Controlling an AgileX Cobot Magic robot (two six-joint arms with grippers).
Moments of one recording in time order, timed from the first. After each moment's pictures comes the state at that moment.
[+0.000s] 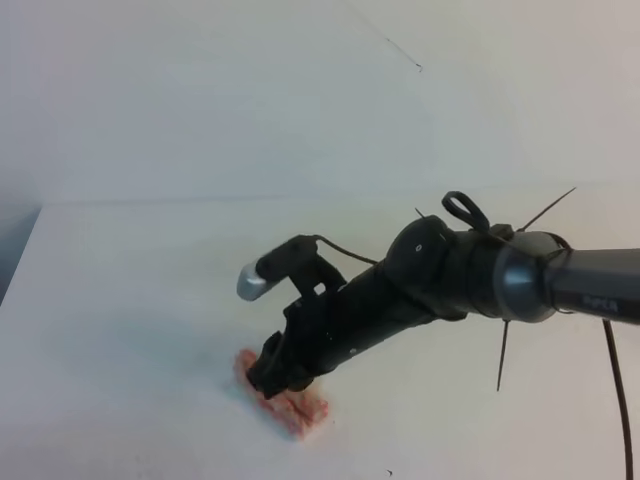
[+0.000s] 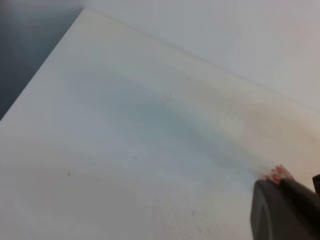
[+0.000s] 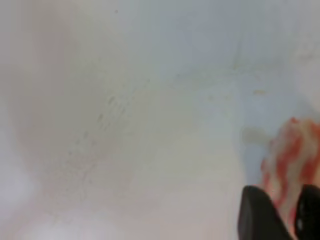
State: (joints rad) left arm -0.03 0.00 0.00 -0.16 0.33 -0.39; right arm 0.70 2.11 -1.42 0.95 0.53 -0.95
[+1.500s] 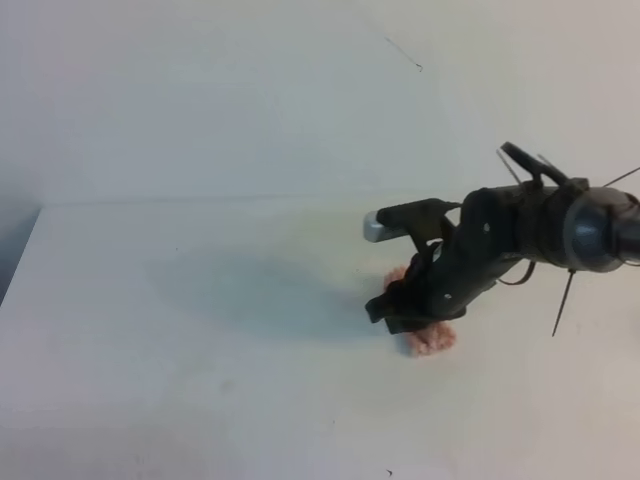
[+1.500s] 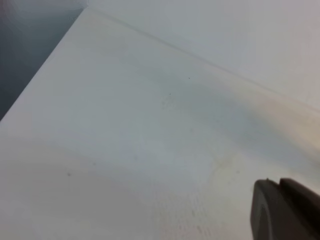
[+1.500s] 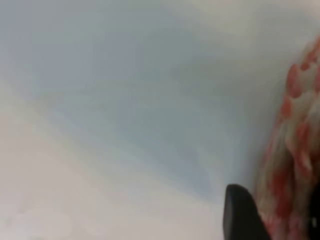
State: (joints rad) left arm -0.03 0.00 0.00 -0.16 0.33 -0.39; right arm 0.51 2.11 -1.41 0.24 0.51 -0.12
